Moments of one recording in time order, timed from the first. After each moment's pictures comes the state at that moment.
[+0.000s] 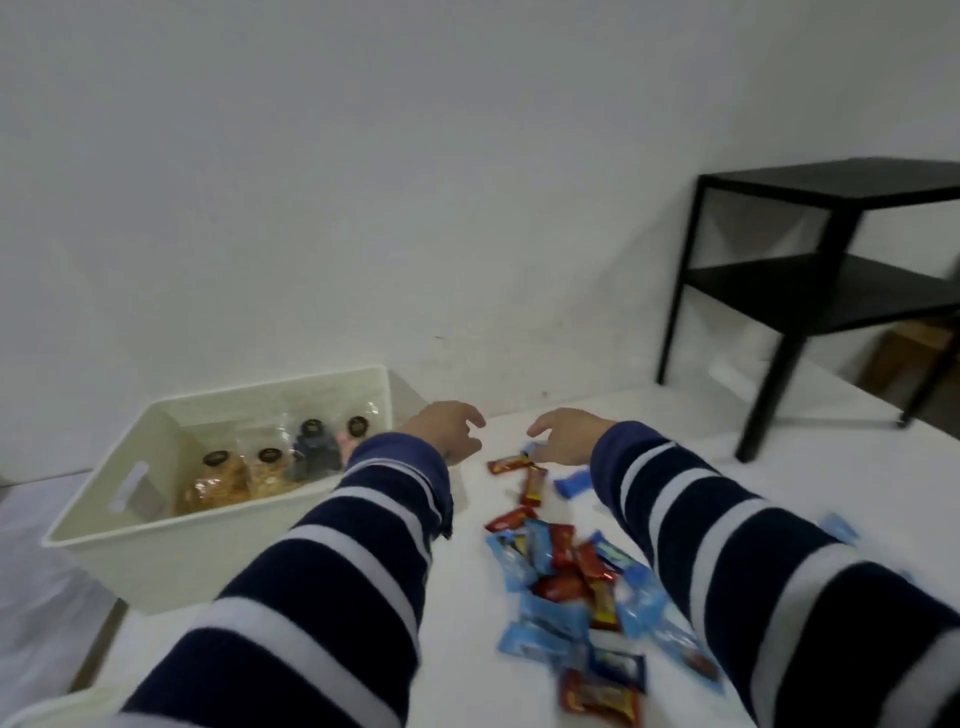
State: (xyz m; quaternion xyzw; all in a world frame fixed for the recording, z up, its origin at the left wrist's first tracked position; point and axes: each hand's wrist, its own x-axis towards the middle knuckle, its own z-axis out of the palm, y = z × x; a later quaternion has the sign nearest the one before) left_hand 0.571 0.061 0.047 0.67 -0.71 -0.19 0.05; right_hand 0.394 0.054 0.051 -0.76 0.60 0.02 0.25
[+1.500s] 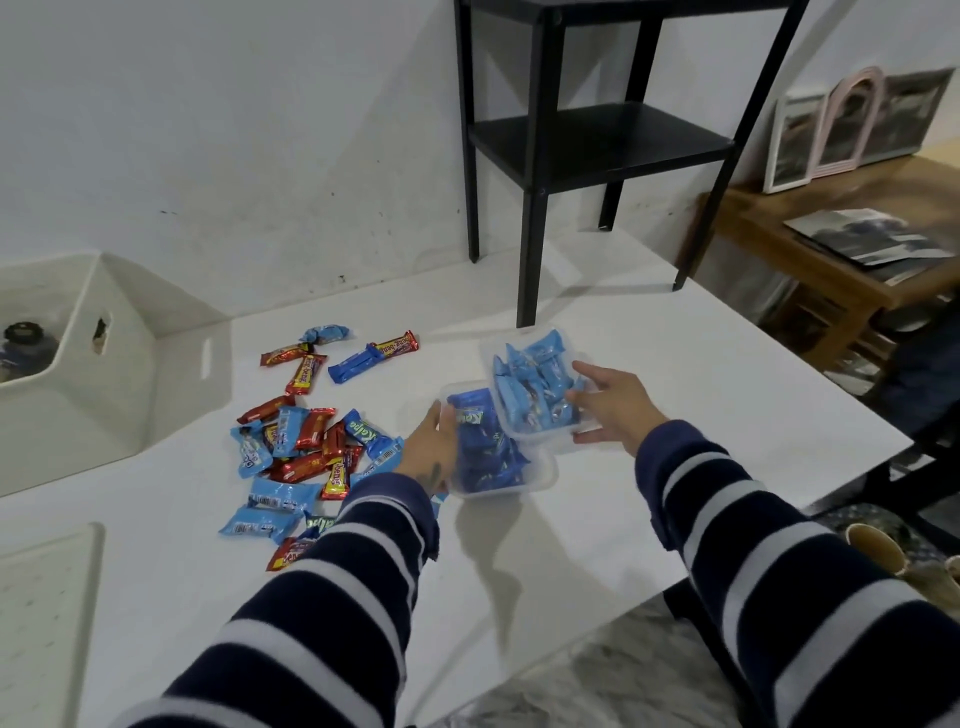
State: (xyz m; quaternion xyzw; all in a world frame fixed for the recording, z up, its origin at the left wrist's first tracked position) left_hand 0.237 0.130 -0.101 0.69 -0.46 -0.49 0.26; right_hand 0.028 0.122 -0.057 -0.38 0.66 -0.37 0.52
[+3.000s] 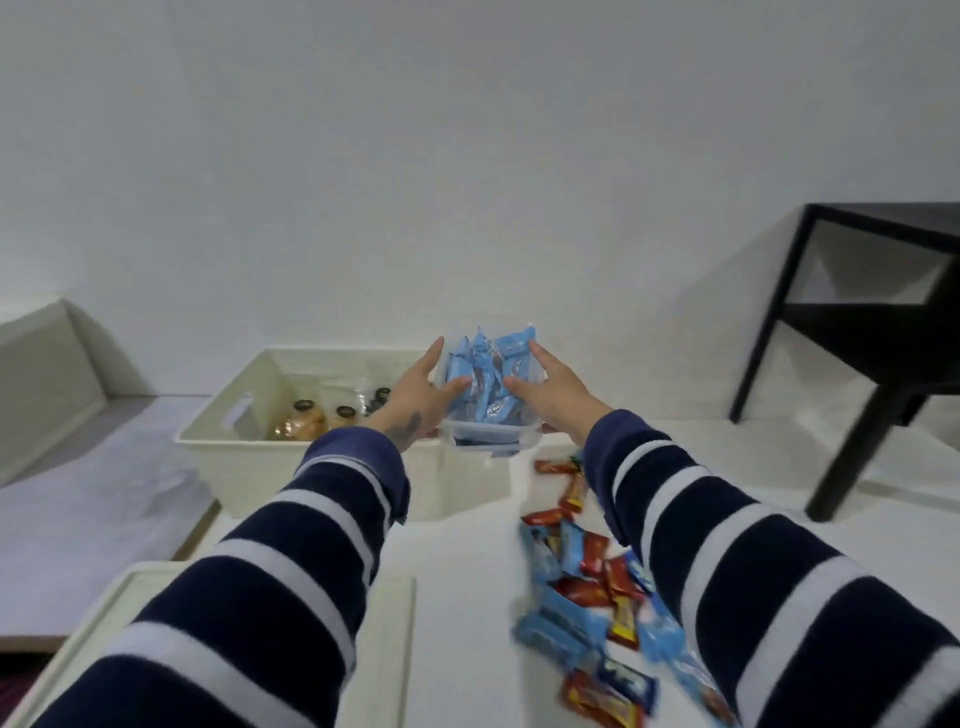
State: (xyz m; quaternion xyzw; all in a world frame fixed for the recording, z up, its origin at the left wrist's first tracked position) left_hand 0.613 0.131 0.074 0.69 -0.47 -0.33 0.45; right_hand 0.455 0.062 0.074 -0.68 0.47 -0.29 0.47
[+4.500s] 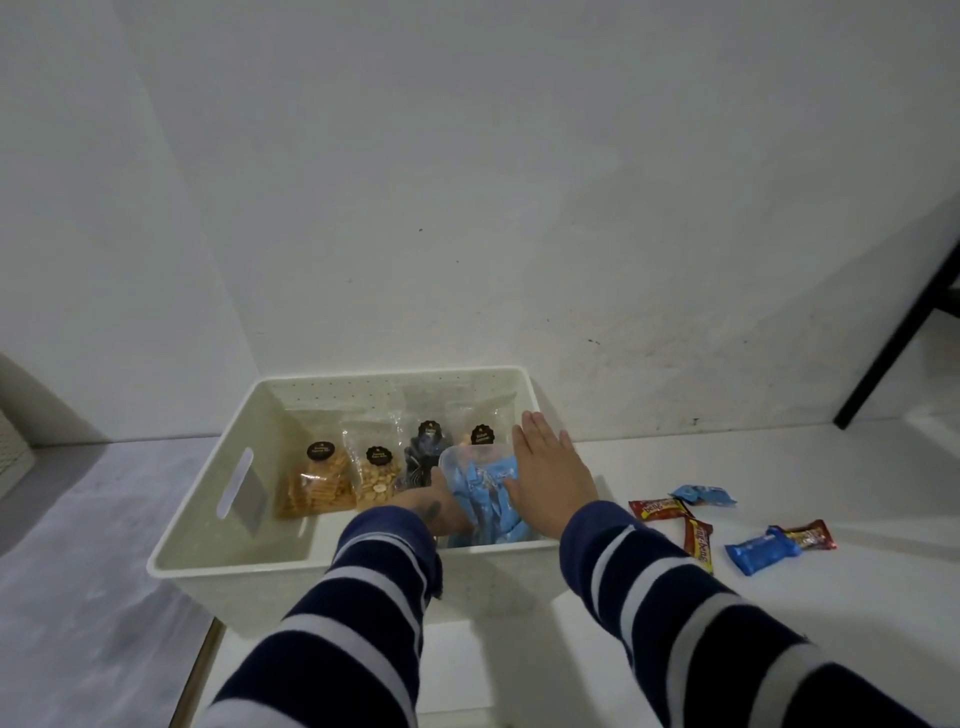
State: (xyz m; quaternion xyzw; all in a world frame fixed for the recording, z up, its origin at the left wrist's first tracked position) left_hand 0.796 -0.003 -0.082 0.78 -0.50 -0.37 0.01; right_hand 0.633 -0.020 -0.044 -0.86 0.51 0.01 0.03
